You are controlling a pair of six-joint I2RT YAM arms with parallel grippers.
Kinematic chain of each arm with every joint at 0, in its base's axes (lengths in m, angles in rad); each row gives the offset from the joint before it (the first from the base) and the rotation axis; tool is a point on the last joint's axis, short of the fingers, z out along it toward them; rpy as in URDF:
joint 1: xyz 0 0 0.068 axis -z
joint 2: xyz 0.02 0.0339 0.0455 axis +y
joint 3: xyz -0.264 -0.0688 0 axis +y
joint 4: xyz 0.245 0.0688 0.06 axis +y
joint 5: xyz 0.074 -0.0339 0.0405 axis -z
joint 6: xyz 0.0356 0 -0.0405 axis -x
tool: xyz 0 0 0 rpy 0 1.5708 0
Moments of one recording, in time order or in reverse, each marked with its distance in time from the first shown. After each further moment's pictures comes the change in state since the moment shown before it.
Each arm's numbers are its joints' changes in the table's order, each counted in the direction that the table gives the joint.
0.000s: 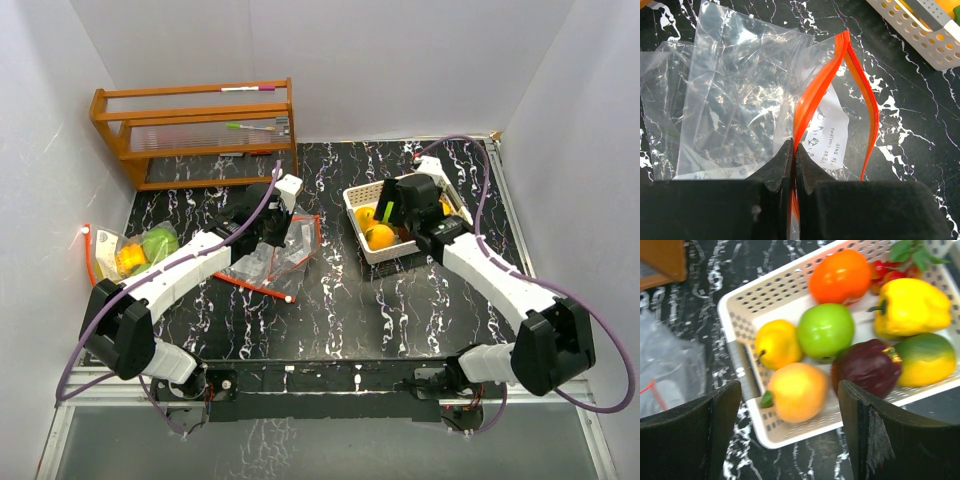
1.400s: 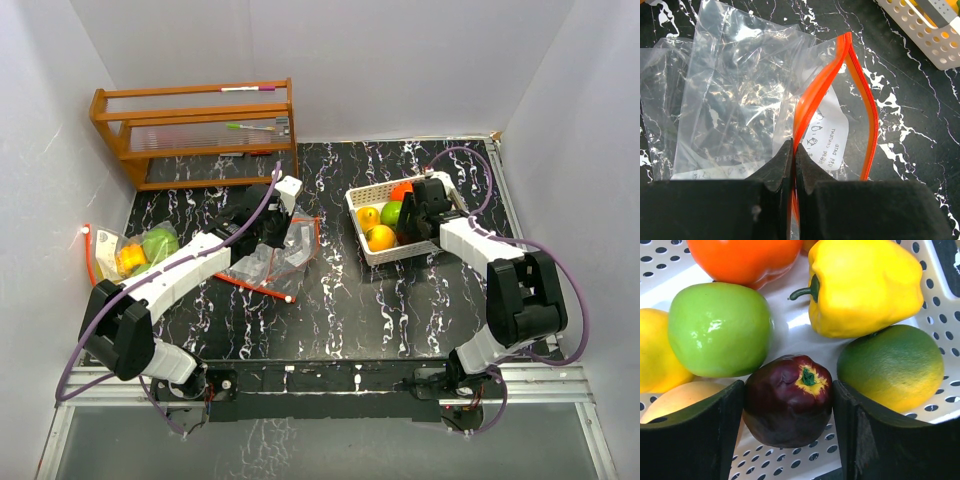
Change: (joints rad) left arm 0.000 -0.005 0.011 -0.001 0.000 -0.001; right arm 0.238 0.268 0.025 -0.013 -0.068 0.098
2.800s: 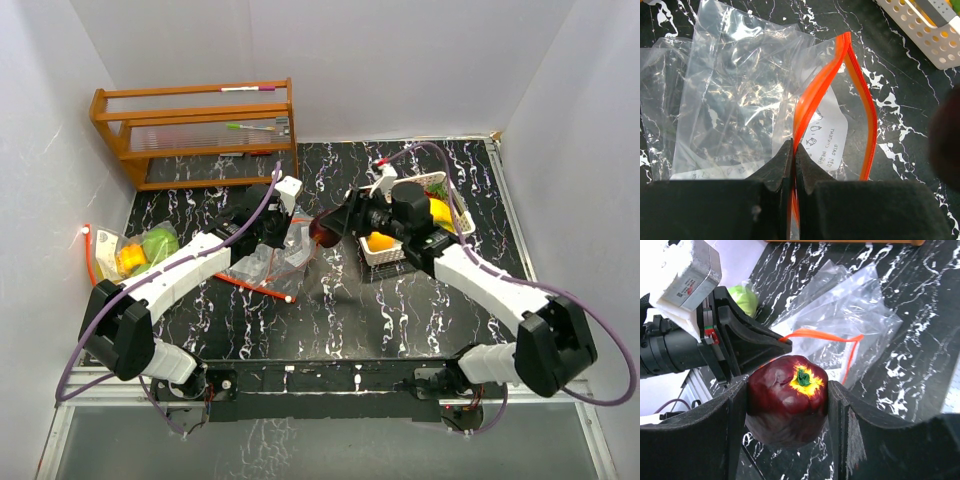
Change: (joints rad) left arm 0.000 0.000 0.002 0.000 0.001 0.001; right arm -0.305 -0.281 0.058 -0.352 -0.593 -0.183
